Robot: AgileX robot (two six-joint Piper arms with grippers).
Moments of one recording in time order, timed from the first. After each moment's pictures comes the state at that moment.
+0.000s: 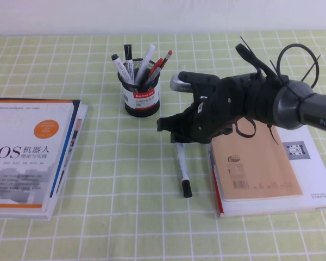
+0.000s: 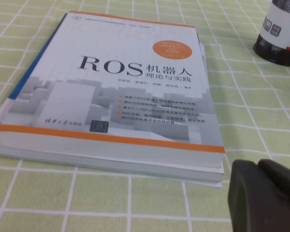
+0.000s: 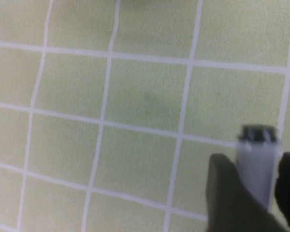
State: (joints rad) right arm 0.59 2.07 -1.54 0.22 0.52 0.31; left arm -0.05 -0.01 0.03 -0.16 0.38 0.07
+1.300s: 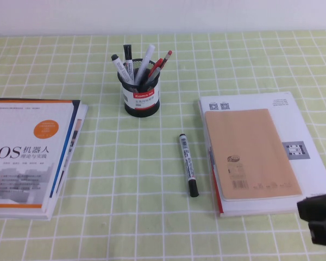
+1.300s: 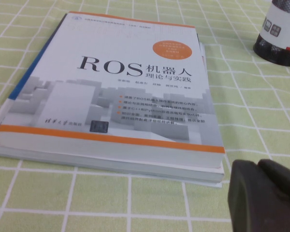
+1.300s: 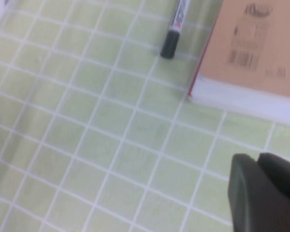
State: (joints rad) right arm 0.60 0.88 -0.73 0.12 0.76 0.22; left arm -0.05 -0.01 0.03 -0.16 0.38 0.07
